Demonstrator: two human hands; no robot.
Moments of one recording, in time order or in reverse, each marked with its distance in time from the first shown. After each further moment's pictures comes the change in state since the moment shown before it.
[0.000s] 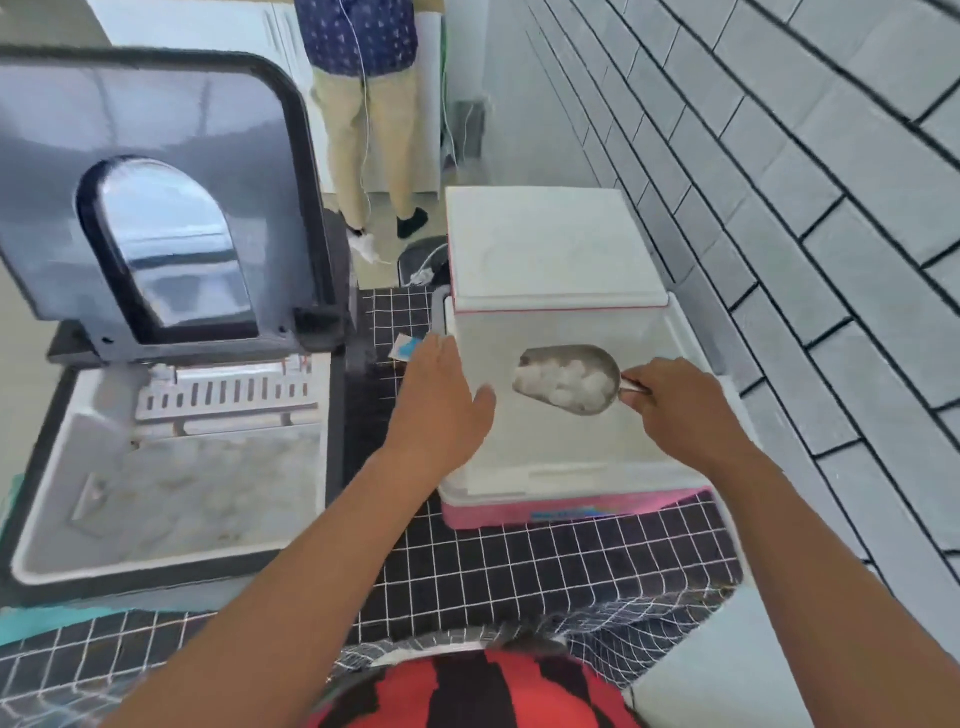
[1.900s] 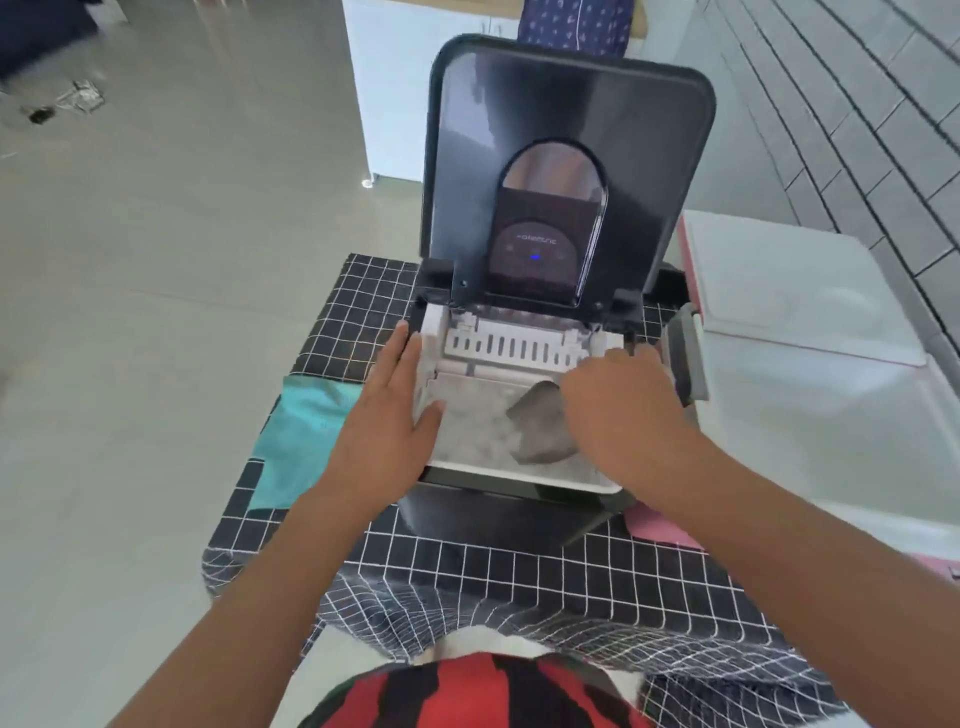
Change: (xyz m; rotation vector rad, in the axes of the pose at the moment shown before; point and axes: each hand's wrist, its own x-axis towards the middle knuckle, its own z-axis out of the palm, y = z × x) left_hand -0.141 -0.226 -0.159 -0.043 0.279 -0.103; right_hand -0.037 -0.366 -0.024 -0.551 -0.184 -0.437
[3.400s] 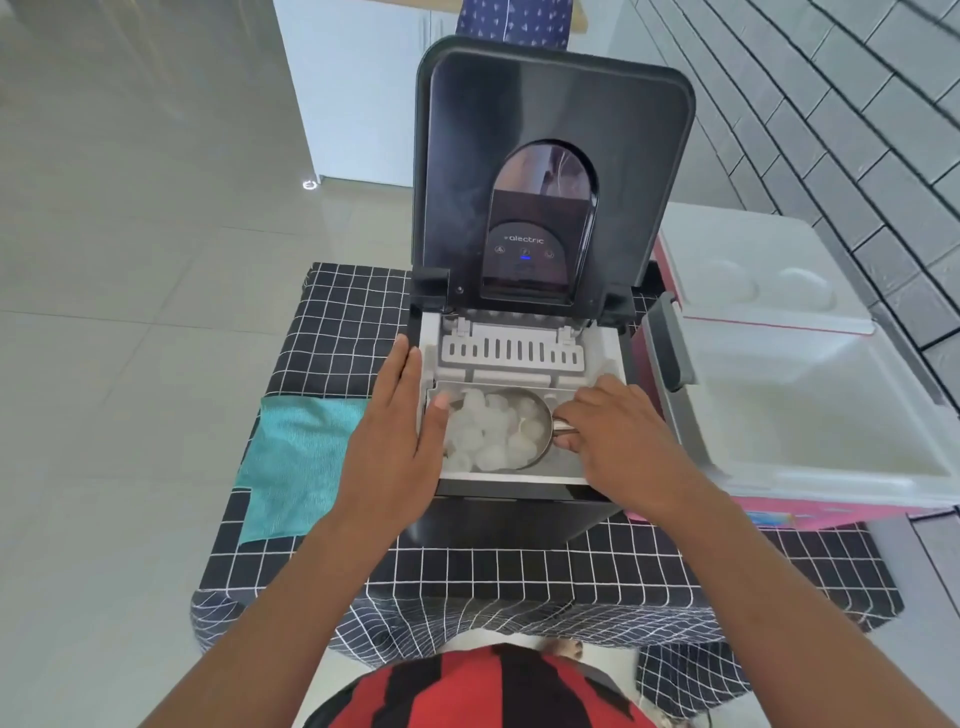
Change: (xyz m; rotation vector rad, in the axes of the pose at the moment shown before) left_hand -0.002 -0.017 0.007 -0.065 0.045 0.100; right_hand -0.004 -0.009 0.073 0.331 0.276 -0.036
